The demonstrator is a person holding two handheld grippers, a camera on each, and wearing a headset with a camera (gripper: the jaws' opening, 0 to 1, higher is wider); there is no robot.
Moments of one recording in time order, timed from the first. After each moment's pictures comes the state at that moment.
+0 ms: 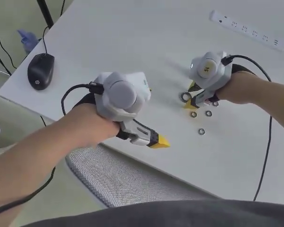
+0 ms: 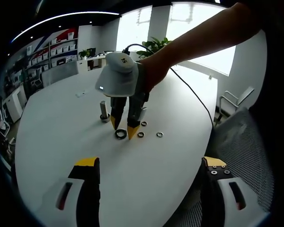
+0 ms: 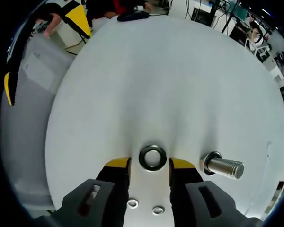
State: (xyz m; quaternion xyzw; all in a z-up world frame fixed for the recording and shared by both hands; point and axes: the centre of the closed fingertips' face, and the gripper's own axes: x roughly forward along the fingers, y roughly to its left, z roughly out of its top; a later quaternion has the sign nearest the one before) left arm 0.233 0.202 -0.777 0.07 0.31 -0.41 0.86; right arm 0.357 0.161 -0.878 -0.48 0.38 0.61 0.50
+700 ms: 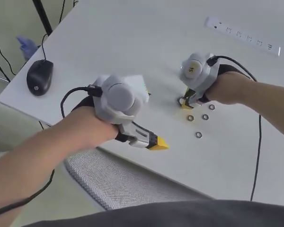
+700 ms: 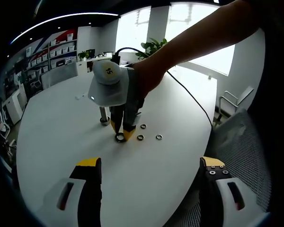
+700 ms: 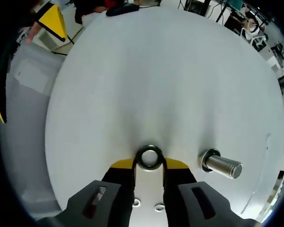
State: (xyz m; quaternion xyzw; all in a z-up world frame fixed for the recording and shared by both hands) left arm 0.235 0.201 -0.768 0.08 0.31 -0.41 0.86; right arm 0.362 0.161 -0.875 -0.49 0.42 0.58 0.50
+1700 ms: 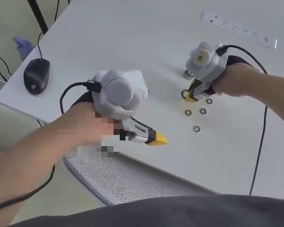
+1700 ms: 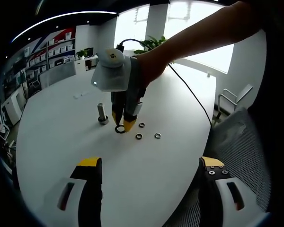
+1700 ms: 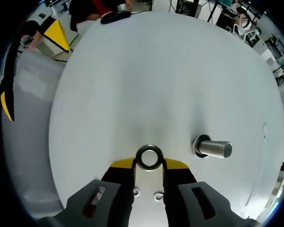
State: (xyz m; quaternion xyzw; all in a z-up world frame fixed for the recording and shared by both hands) left arm 0.235 0.198 -0.770 0.08 0.31 -0.41 0.85; right arm 0.370 0.143 -0.856 -0.47 0.43 0.57 0.53
